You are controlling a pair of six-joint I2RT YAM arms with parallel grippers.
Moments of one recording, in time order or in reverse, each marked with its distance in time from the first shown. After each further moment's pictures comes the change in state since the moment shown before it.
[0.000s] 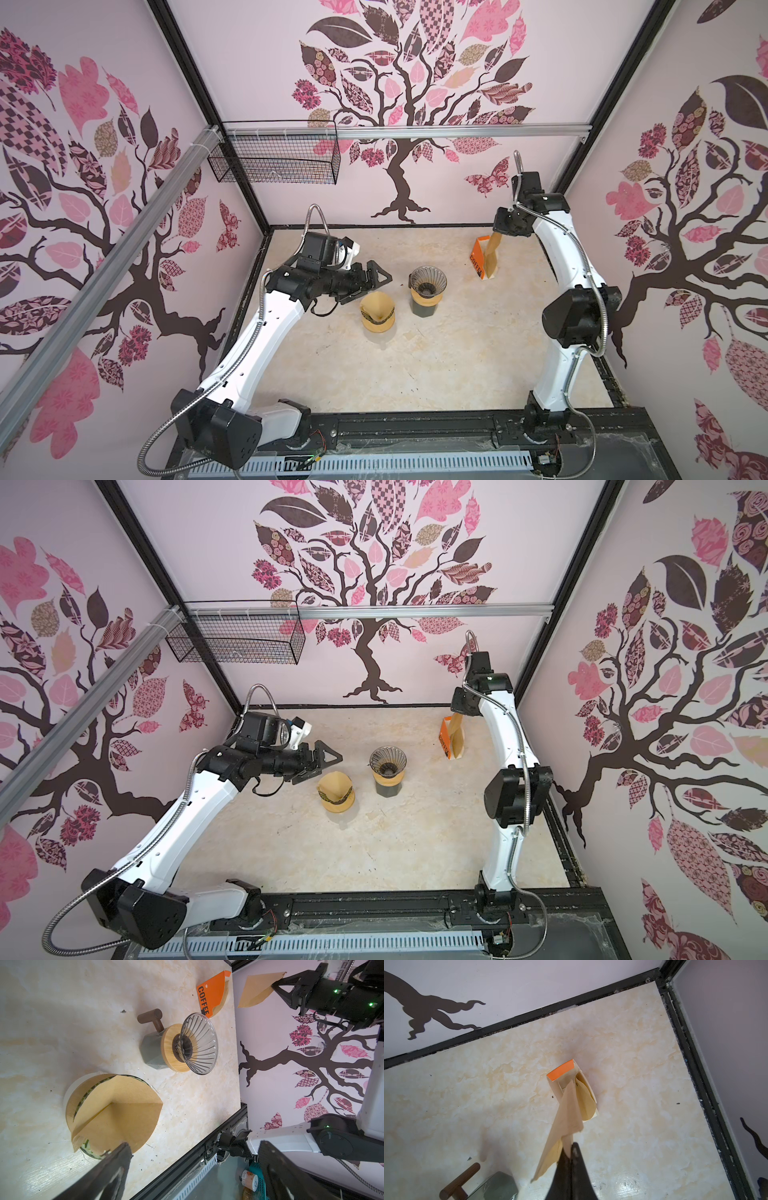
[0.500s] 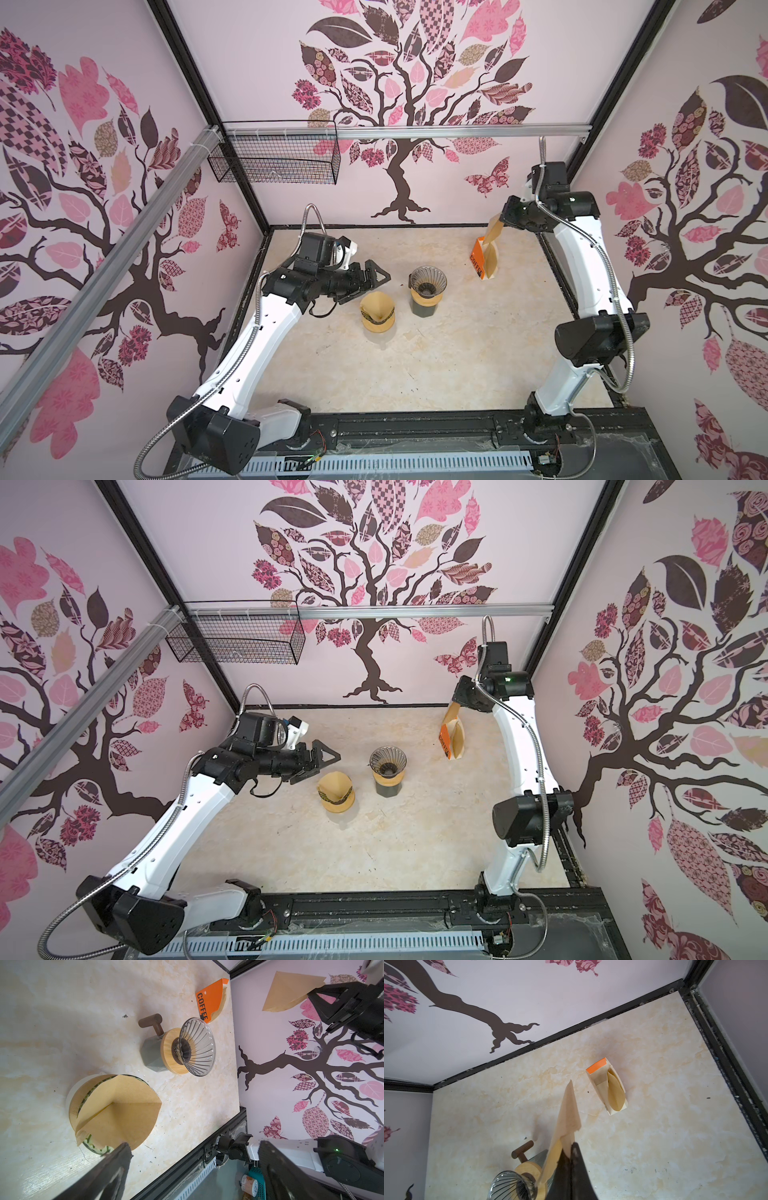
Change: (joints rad) left arm 0.000 -0.033 0.000 0.000 -0.023 -0.021; right arm 0.008 -0.182 -0.006 -0.015 -0.172 0.108
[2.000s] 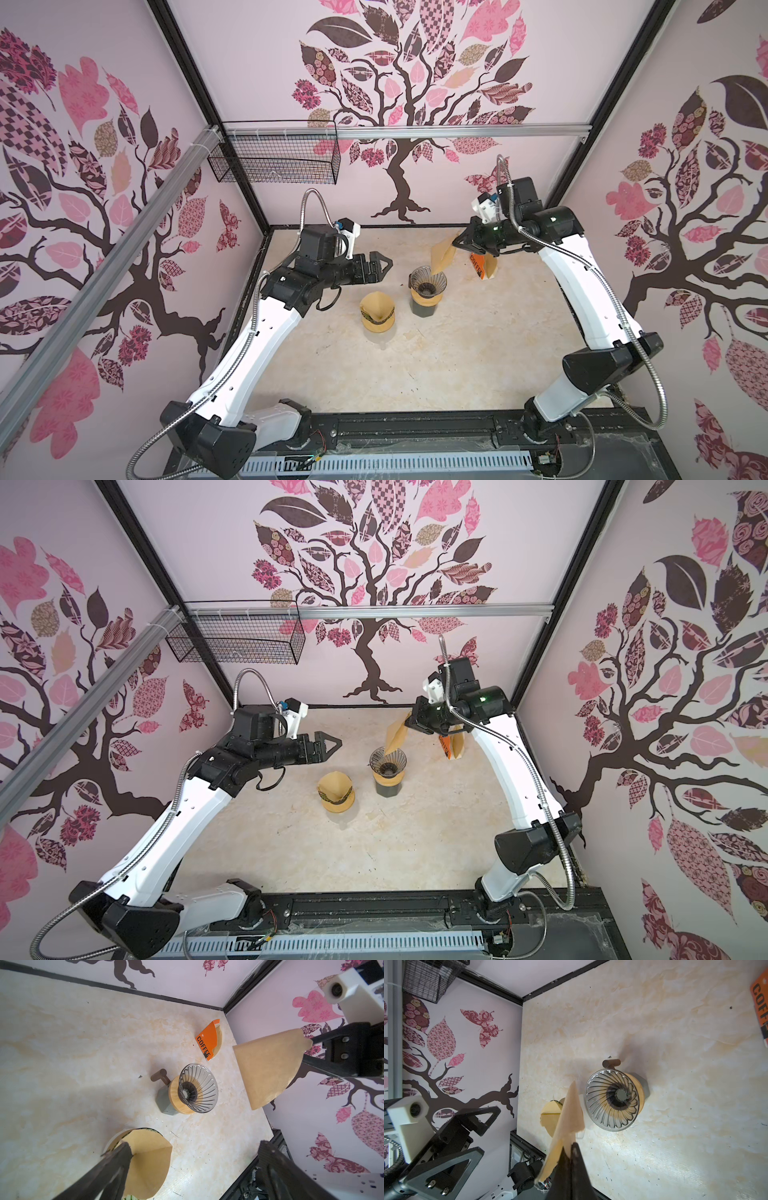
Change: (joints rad) left arm -0.073 -0.011 0.053 0.137 -0.223 0.176; right arm 0.272 -0.157 -0.171 -0.042 -0.351 0.154
